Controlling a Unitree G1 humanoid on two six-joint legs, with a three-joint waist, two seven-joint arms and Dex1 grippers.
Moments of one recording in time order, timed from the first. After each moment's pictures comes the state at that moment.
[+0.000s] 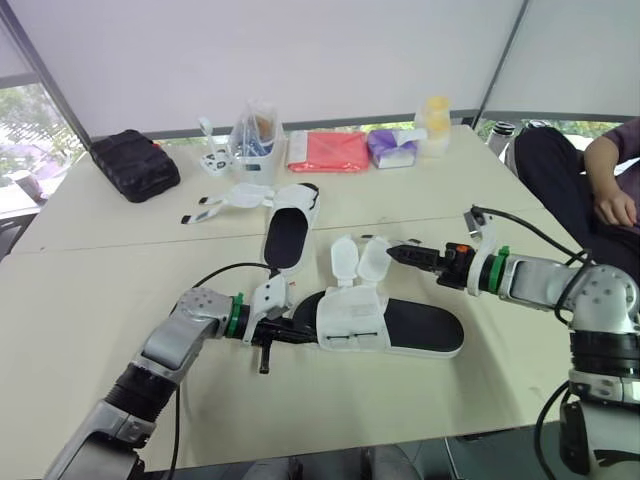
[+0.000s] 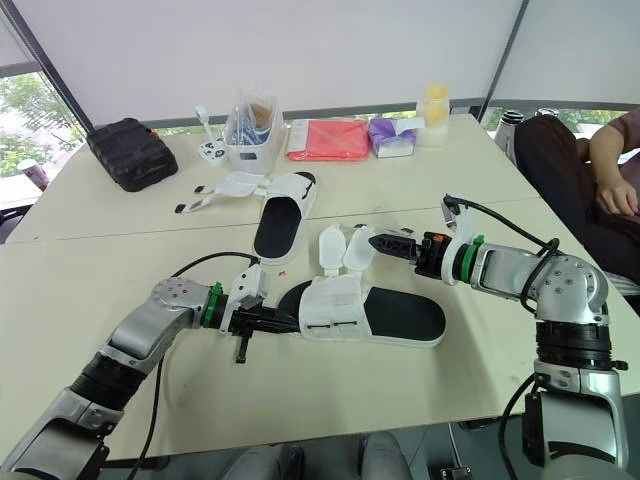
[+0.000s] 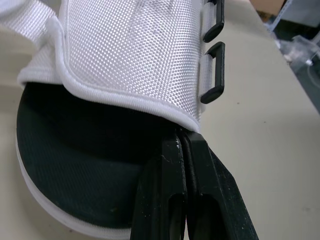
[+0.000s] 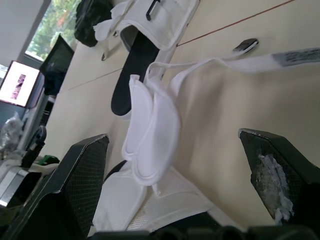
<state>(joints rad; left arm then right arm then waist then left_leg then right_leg) -0.45 0.54 -0.31 0.04 -0.26 0.31 -1.23 -0.60 -0.62 -0.25 0.10 1.24 1.30 0.19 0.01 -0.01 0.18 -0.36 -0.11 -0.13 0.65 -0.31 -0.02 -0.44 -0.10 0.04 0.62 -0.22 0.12</state>
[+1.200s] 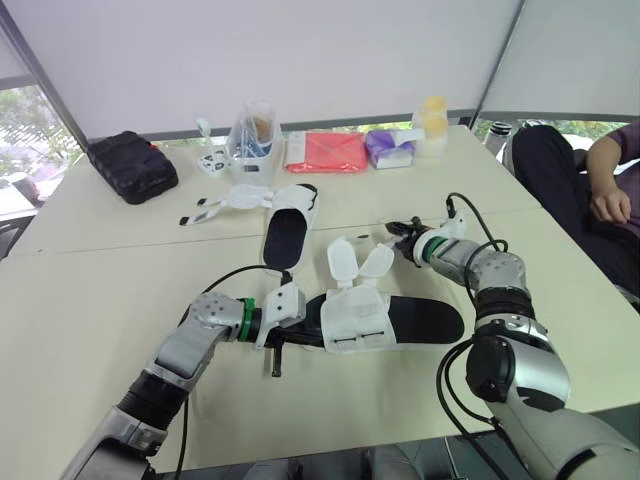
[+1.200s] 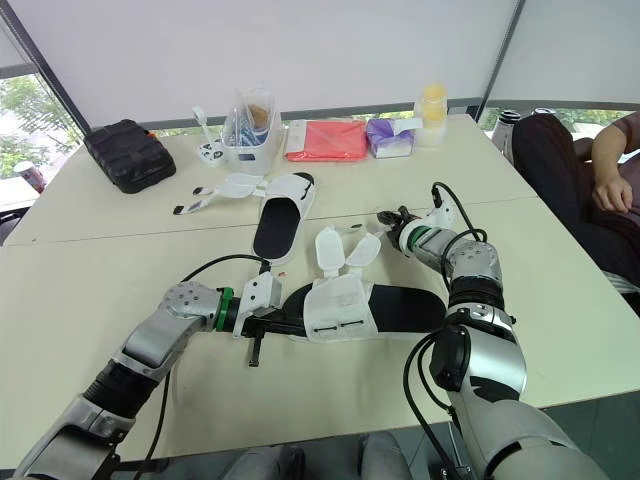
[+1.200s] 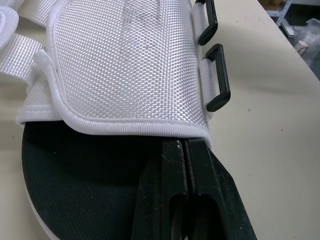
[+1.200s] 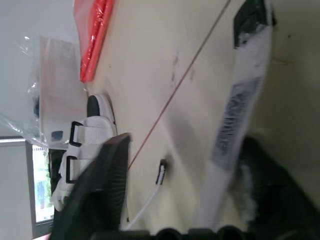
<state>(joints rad) -0.42 0.49 -0.33 0.02 -0.19 0.23 -1.19 -0.97 -0.28 -0.55 0.85 0.91 0.83 -0.06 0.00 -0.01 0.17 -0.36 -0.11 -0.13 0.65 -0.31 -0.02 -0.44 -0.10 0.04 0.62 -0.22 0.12</state>
